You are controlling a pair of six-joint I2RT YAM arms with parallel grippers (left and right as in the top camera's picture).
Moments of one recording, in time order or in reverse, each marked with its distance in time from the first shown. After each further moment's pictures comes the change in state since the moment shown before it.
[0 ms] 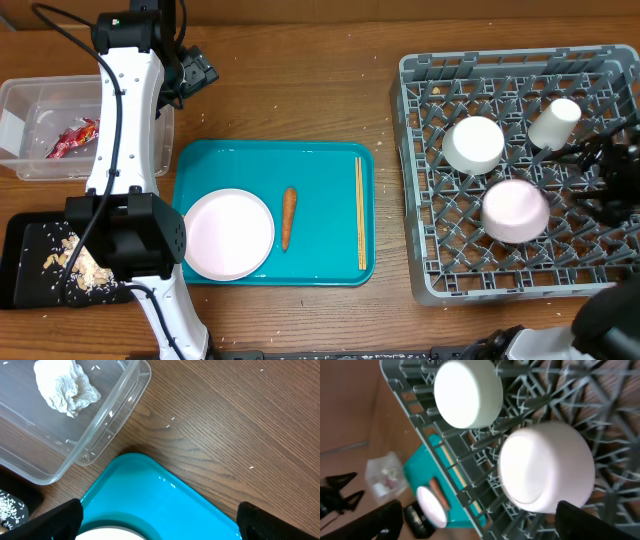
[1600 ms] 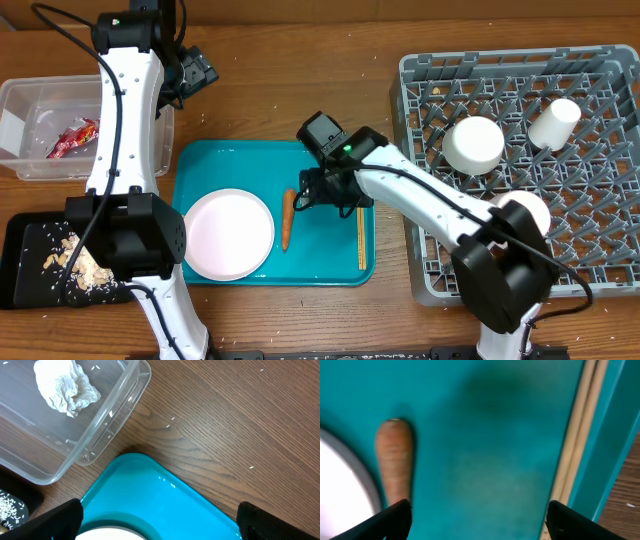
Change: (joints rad) left arm 0.000 0.000 0.000 0.000 0.000 0.000; right arm 1.429 0.326 -0.031 0.573 0.626 0.722
